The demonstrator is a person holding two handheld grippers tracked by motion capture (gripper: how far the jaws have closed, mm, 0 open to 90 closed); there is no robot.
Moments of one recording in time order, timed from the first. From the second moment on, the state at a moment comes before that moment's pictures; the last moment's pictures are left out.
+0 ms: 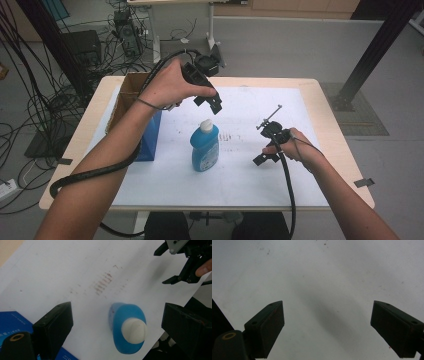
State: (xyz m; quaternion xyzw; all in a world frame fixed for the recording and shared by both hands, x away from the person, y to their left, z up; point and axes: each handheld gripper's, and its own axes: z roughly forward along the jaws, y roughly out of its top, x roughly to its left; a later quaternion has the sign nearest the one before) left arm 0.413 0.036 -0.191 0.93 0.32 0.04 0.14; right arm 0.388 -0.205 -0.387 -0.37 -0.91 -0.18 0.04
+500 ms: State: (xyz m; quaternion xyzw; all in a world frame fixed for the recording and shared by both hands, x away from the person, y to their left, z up) left arm 0.396 0.038 -0.190 0.93 0.32 0.03 0.16; right arm 0.387 -0.205 -0.384 -0.37 -0.91 -0.18 0.03
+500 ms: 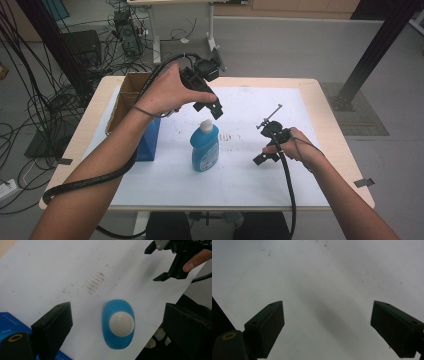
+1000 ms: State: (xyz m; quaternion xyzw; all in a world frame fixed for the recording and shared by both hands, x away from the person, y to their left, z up) left arm 0.386 0.040 -0.199 0.93 0.32 0.03 0.16; right arm 0.387 -0.204 -0.384 -0.37 -0.91 -0.18 0.03
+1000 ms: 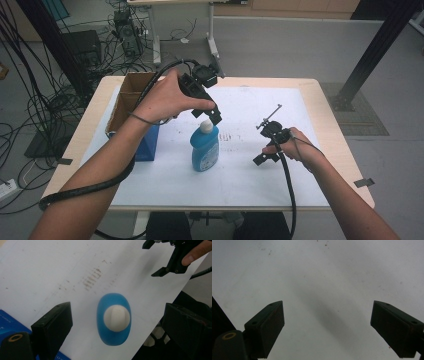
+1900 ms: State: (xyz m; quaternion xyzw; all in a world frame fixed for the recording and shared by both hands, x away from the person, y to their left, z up) left arm 0.383 0.035 -0.228 0.94 0.31 0.03 0.13; right arm 0.386 -0.200 -0.384 -0.37 -0.91 -0.18 0.04
